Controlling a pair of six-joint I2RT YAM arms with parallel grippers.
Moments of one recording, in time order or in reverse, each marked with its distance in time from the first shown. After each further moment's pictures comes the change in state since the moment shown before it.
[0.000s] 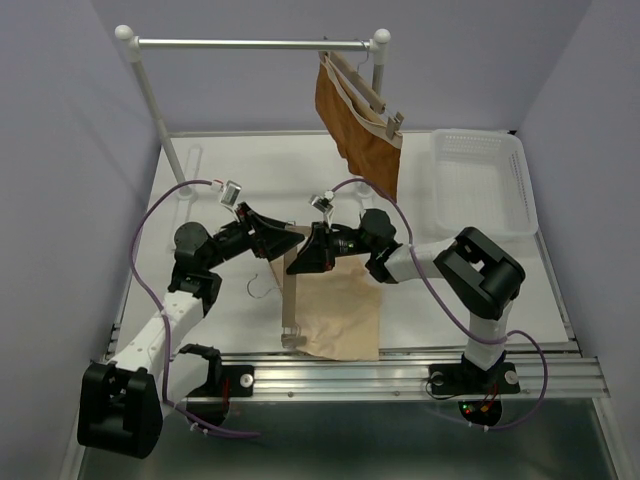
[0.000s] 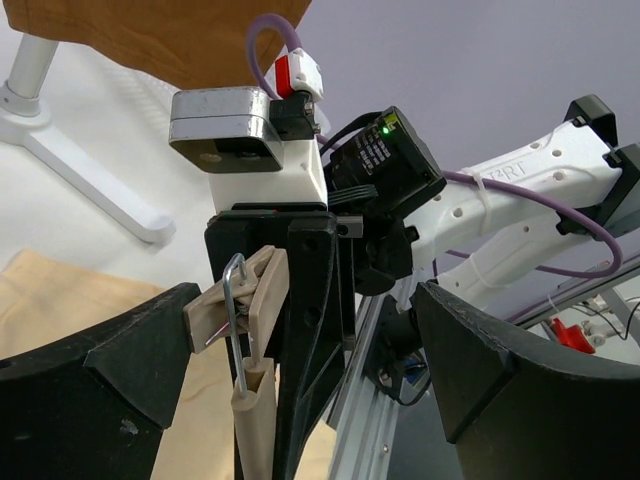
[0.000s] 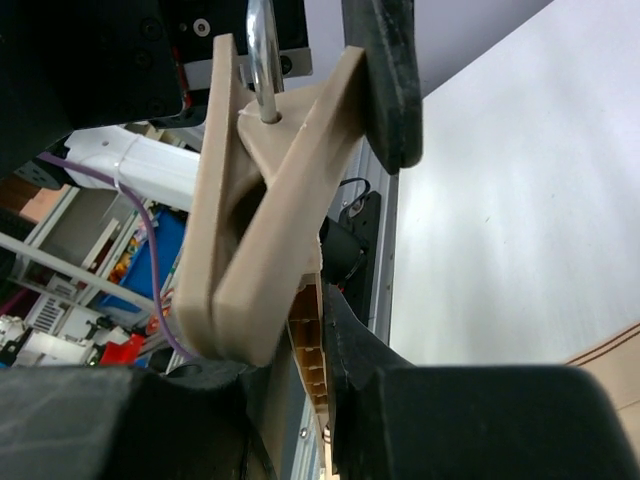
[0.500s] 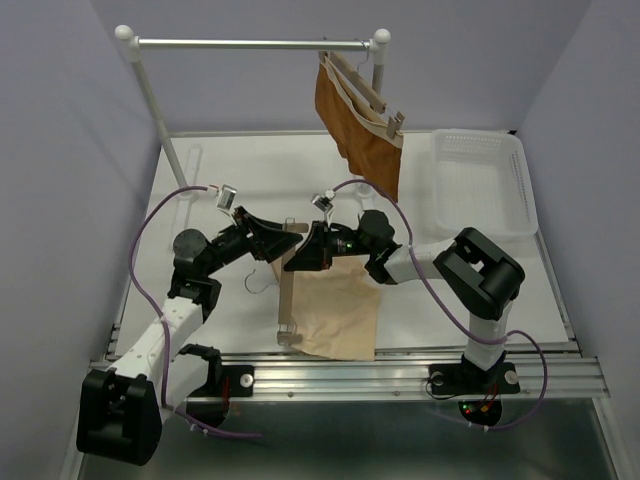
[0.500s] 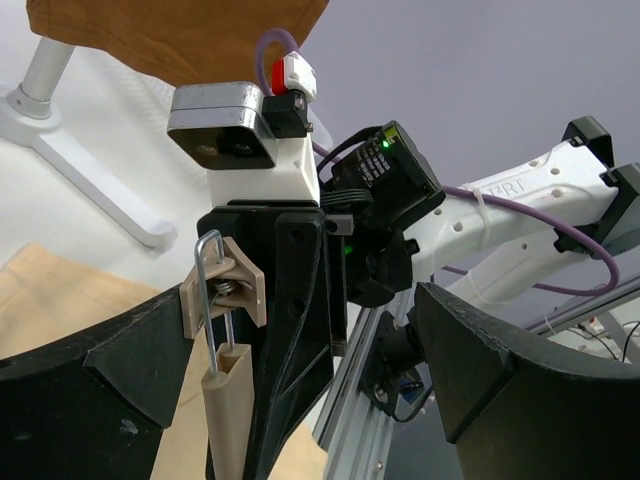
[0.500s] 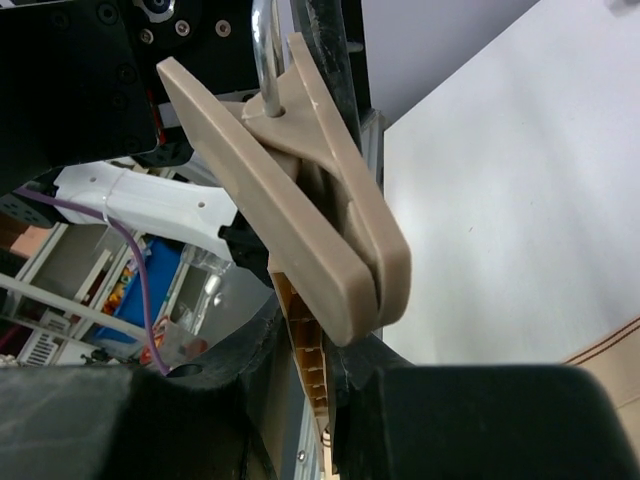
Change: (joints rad) left arm 0.000 -0.042 -0.042 0.031 -0.049 -0.039; right arm 0.009 0.000 -0.001 -0.024 0.078 -0.004
